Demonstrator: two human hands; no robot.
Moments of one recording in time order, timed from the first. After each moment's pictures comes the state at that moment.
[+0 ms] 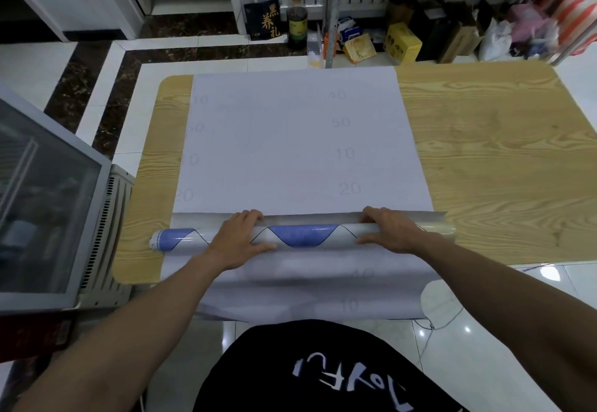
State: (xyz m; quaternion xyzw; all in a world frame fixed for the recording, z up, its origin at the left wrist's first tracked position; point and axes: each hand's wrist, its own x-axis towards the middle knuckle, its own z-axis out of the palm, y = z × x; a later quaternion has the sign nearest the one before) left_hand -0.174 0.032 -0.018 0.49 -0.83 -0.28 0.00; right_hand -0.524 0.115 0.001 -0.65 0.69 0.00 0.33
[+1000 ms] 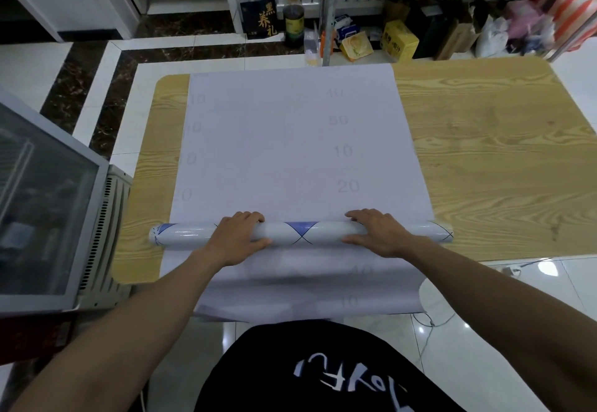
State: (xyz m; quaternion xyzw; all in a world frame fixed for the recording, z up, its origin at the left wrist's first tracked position) left_hand -0.180 0.024 -0.016 0.48 -0.84 -0.24 -0.07; right_hand -0.503 0.118 -0.007 -0.66 0.68 0.02 0.31
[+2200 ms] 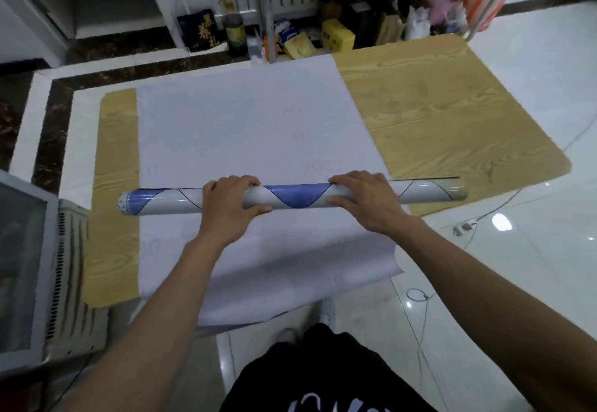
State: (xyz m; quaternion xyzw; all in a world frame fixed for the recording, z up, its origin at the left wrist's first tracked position) left_hand -0.226 0.046 0.058 0.46 -0.86 -0.20 0.13; right_hand -0.481 0.173 0.062 -0.64 0.75 -0.12 0.11
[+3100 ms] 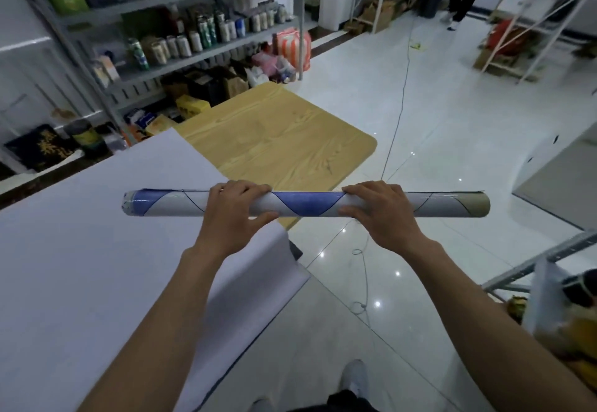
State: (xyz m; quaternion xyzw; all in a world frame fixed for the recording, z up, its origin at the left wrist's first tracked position) left_hand -0.421 0.165 0.137 0.10 -0.97 -0.13 0.19; right_hand -0.569 0.422 0.143 -0.40 0.90 -0.15 -0.06
